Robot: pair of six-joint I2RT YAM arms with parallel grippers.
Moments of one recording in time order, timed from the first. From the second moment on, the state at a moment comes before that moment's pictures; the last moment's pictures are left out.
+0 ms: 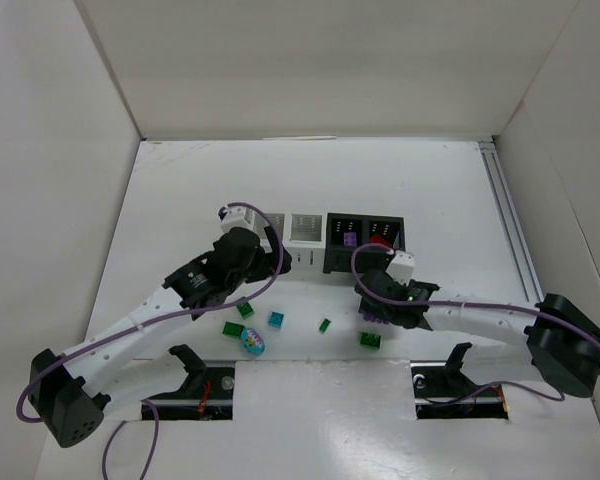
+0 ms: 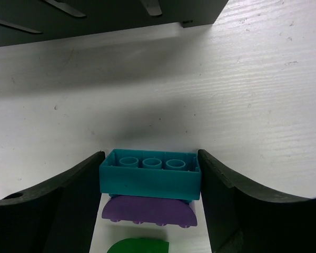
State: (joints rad) left arm -0.76 0.95 0.78 -0.49 -0.29 -0.81; right arm 0.95 1.24 0.56 -0.48 0.53 1.06
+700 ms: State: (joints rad) left arm -0.76 0.69 0.69 -0.31 -0.02 -0.68; right arm 0.95 0.77 0.74 -0.07 0.12 -0.20
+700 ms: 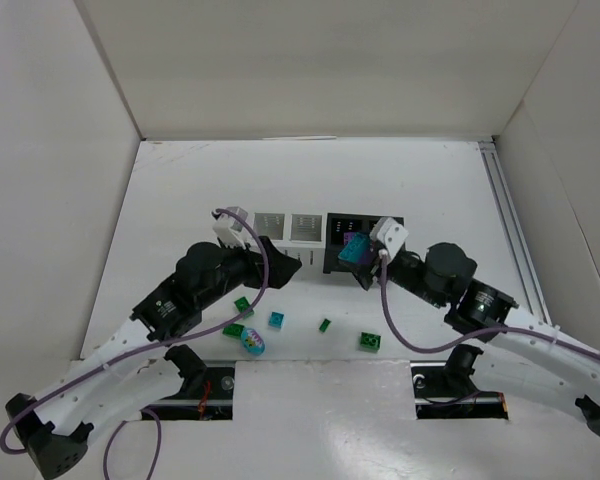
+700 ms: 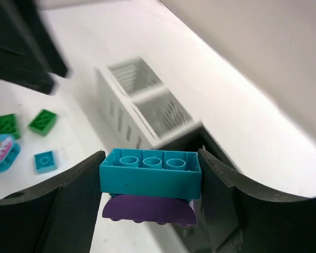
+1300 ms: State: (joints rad) left arm -0.76 0.76 0.68 -0.09 0.27 -0.62; right arm 0.95 1.10 0.92 -0.02 -0.53 -0.69
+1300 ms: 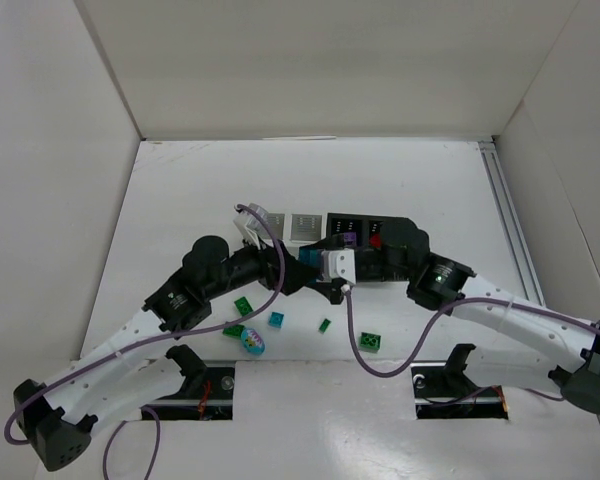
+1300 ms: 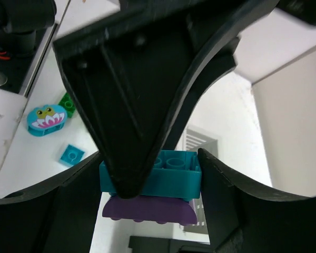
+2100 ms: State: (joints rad) left arm -0.76 0.78 0.66 -0.01 0.32 -0.67; right arm 0.95 1.13 0.94 -0.03 -0.52 -0.71
